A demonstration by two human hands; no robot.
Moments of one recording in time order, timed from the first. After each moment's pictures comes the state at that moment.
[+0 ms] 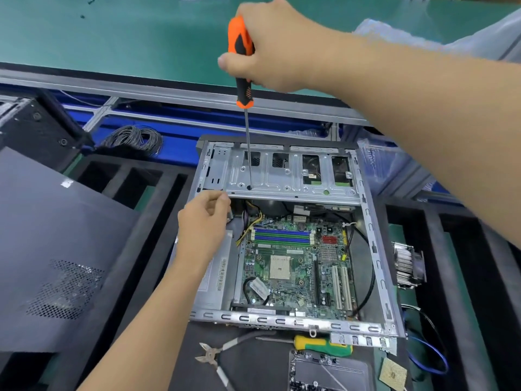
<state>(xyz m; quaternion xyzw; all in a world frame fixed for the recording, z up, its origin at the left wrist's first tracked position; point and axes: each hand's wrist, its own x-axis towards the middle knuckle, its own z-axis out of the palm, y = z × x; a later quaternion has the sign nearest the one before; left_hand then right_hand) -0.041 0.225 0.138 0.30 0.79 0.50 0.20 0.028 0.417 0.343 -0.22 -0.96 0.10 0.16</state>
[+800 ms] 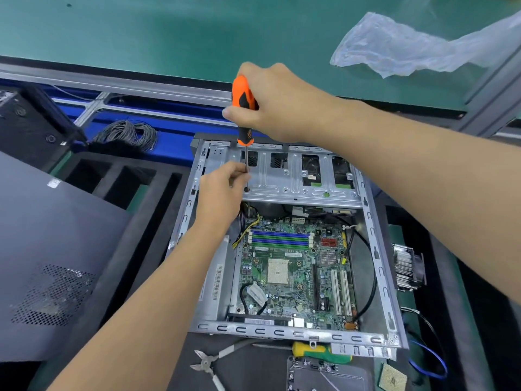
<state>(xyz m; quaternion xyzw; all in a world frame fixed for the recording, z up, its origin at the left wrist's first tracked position) -0.051 0.295 0.133 0.43 0.77 0.46 0.13 0.040 0.404 0.291 -0.23 -0.95 0.16 0.11</state>
